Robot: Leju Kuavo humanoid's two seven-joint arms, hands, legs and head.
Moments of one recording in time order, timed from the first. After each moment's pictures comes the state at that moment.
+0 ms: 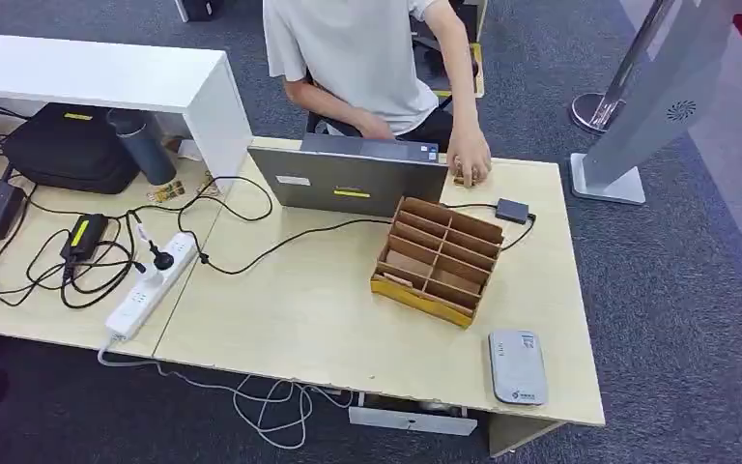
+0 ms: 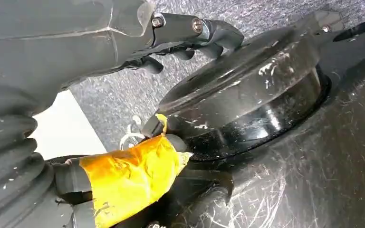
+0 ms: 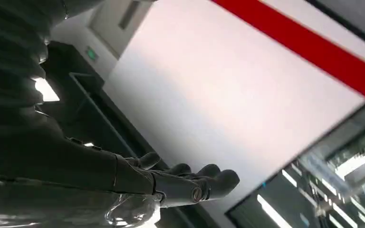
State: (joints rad) left arm -0.05 0.30 -1.46 -0.85 1.17 0.26 -0.04; right arm -0.91 -0.66 0.38 -0.28 1.46 0.08 0.64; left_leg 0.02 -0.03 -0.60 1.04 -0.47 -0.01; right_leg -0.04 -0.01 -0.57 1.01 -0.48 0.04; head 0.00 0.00
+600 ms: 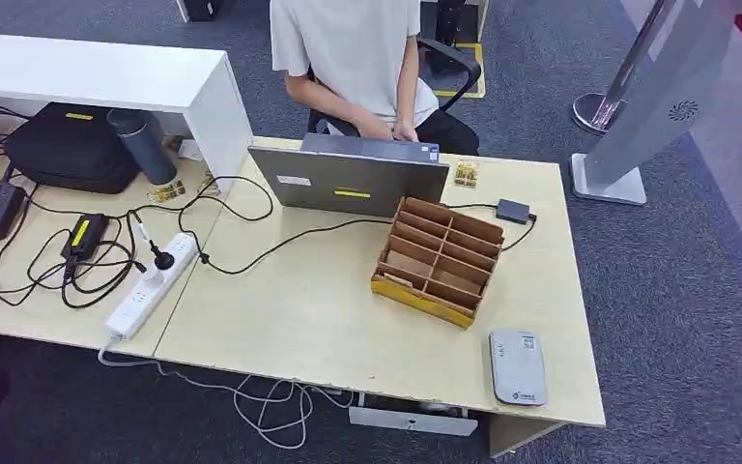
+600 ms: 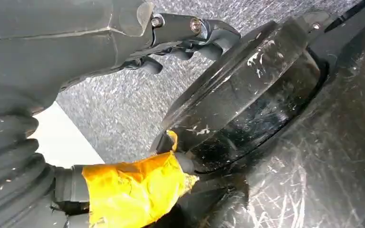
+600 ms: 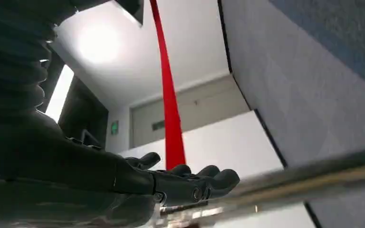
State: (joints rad) left arm -0.08 0.30 -1.46 -0.77 0.93 0.14 -0.02; right arm -0.41 -0.70 -0.07 -0.24 1.14 0.37 0.62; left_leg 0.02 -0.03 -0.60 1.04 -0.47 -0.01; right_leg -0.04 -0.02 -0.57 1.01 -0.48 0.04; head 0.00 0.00
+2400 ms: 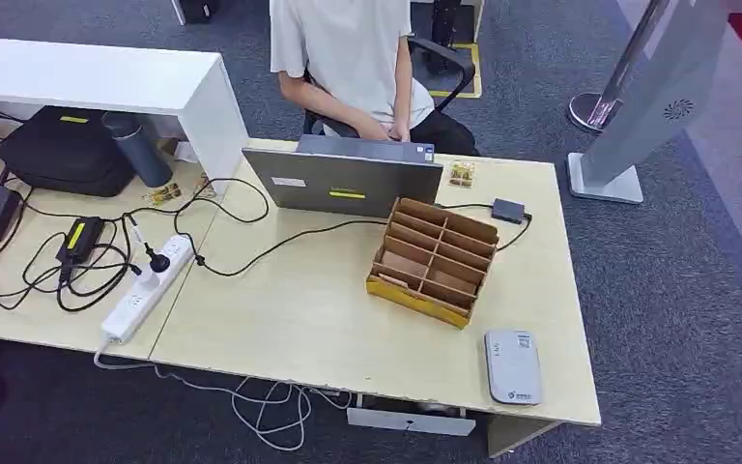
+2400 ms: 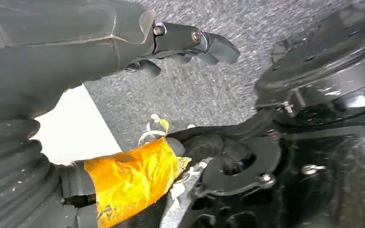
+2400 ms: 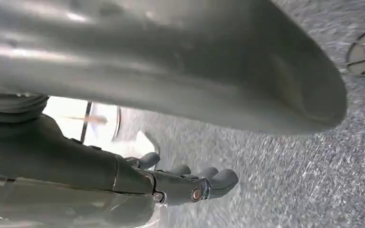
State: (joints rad) left arm 0.08 0.66 -1.47 -1.43 1.10 0.53 -0.09; right arm -0.04 0.08 -0.58 -0.19 0.99 -0.10 0.22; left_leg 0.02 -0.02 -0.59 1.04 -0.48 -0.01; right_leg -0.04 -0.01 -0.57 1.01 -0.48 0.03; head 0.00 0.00
